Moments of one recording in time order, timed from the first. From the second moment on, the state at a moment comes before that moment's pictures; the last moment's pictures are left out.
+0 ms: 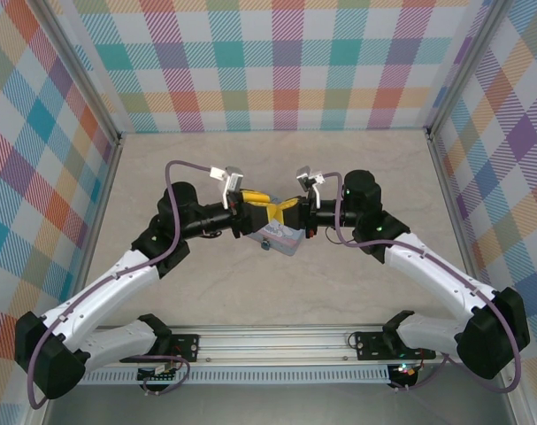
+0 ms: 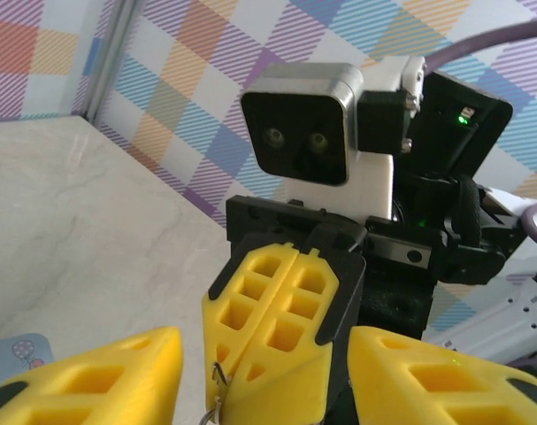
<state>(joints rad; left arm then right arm) -0.65 1.05 0.88 0.11 0.58 -0.48 0.61 1.17 0.89 0.10 -0.84 0.36</state>
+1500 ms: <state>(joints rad) -0.65 1.06 0.88 0.19 0.56 -0.52 0.61 1.19 0.89 0.27 -0.91 0.50</state>
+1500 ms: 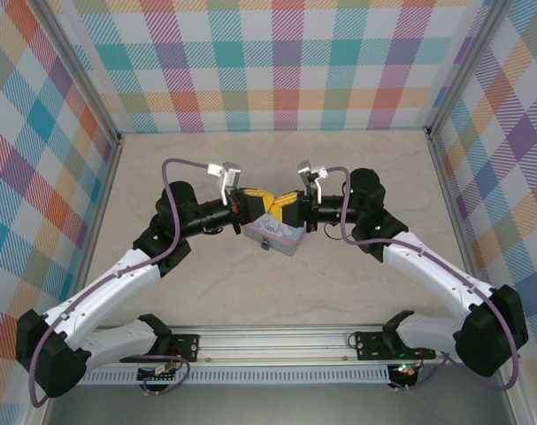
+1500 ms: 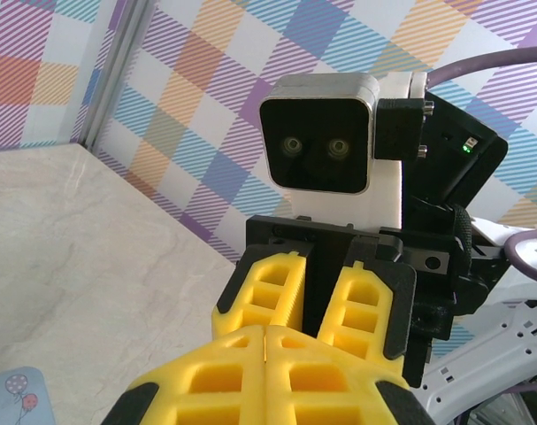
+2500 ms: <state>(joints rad) -0.65 1.05 0.87 0.18 0.51 -0.51 0.61 1.19 0.87 0.22 -0.84 0.48</state>
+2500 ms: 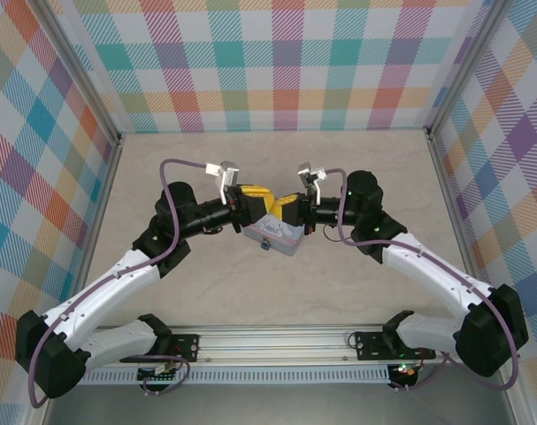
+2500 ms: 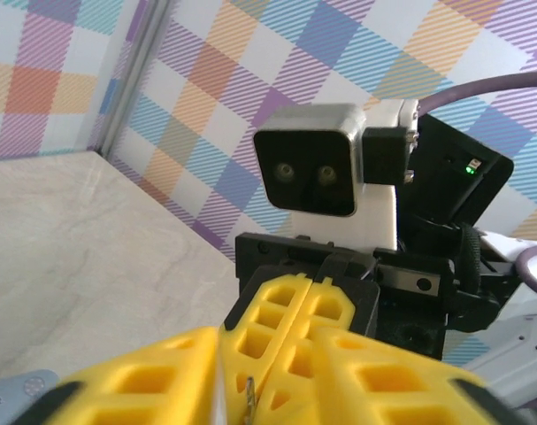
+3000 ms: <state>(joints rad) -0.57 0.93 0.64 0.05 0.35 -0.54 0.56 1.38 0.84 -0.03 -0.62 0.44</state>
